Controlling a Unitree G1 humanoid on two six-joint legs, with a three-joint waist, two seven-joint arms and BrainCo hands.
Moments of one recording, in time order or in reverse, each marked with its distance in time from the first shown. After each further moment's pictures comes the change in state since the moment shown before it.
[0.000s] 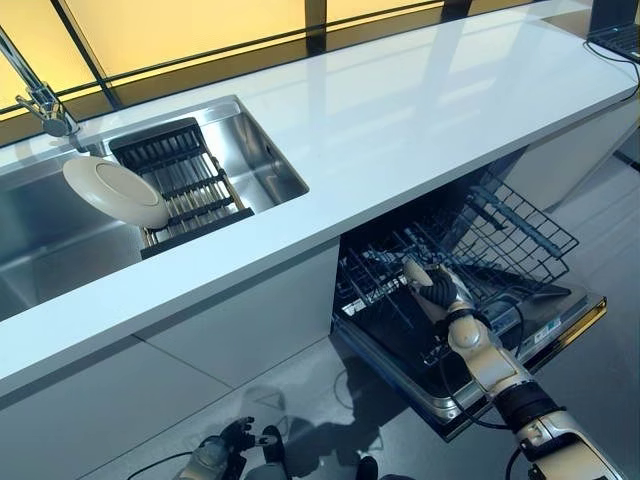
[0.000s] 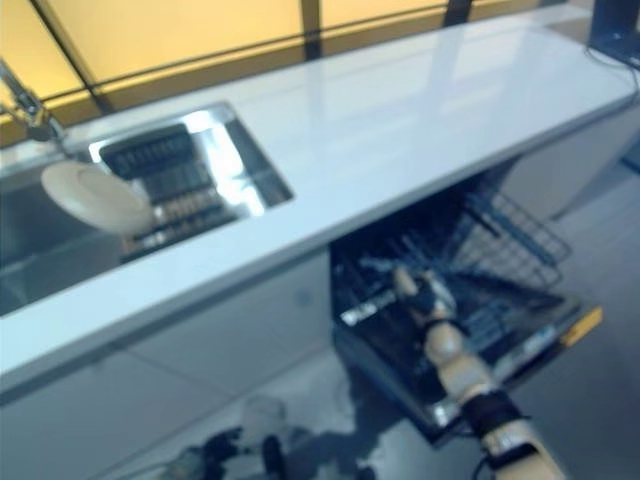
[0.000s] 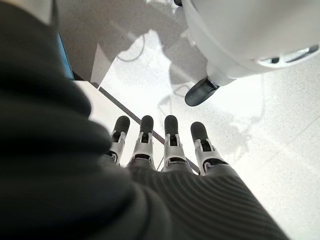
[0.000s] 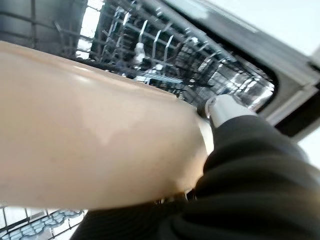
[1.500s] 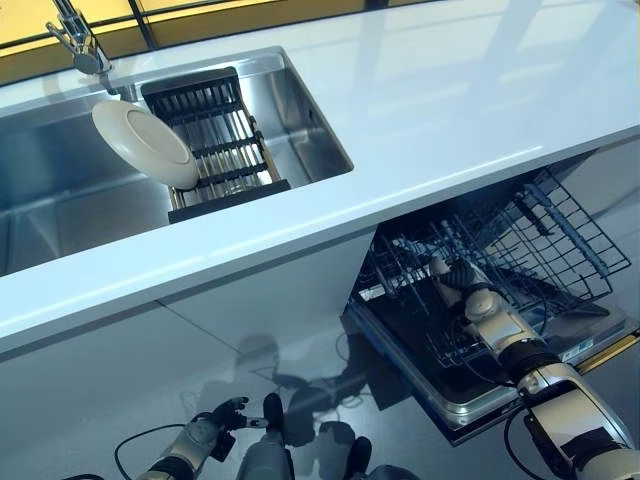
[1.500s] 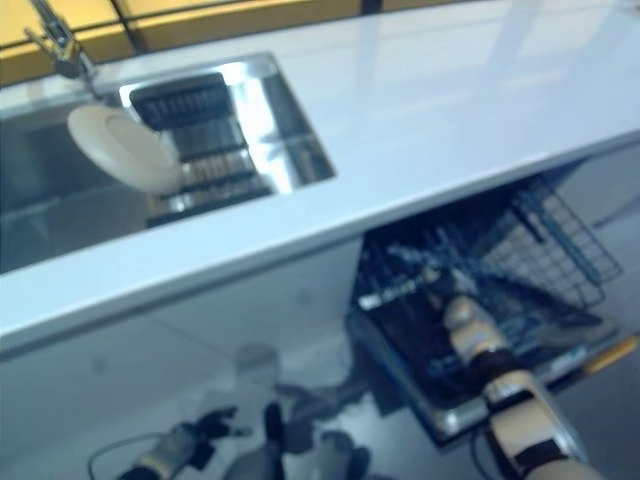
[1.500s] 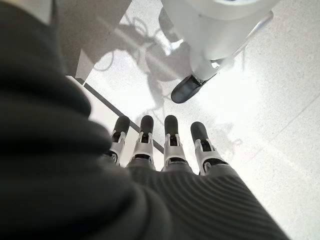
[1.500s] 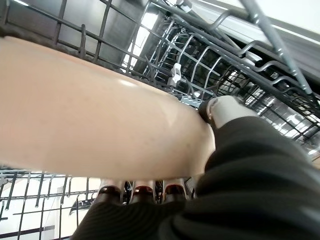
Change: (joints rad) left arm -0.088 0.086 -0.041 -0.007 0.027 -0.002 -0.052; right arm -0.239 -0.057 0.015 0.302 0.057 0.072 0.144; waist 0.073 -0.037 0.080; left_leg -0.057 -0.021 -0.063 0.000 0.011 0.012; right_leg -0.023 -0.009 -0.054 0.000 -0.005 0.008
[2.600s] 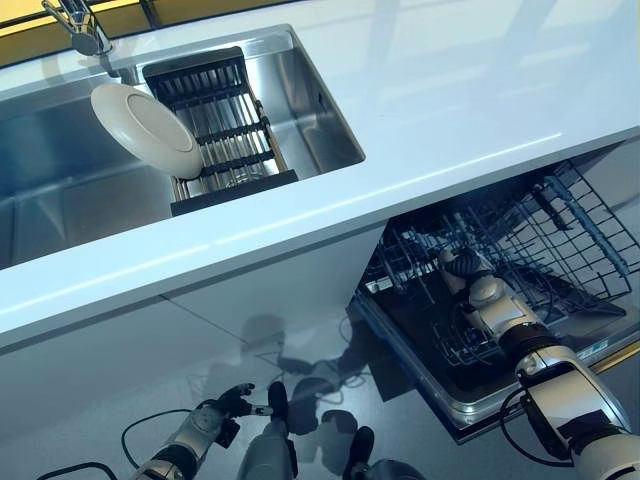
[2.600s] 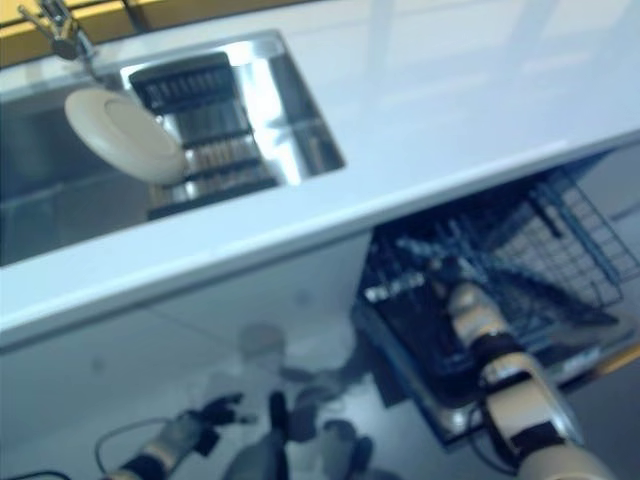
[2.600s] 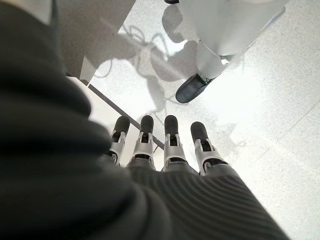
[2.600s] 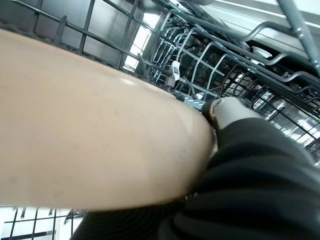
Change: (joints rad) left arm -0.036 0.003 -0.022 -0.017 -0.001 -0.015 -0.007; right arm -0.082 0.001 -0.010 0.099 0.001 -0.001 0.016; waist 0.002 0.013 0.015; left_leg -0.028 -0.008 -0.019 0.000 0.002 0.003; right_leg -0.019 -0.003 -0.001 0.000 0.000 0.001
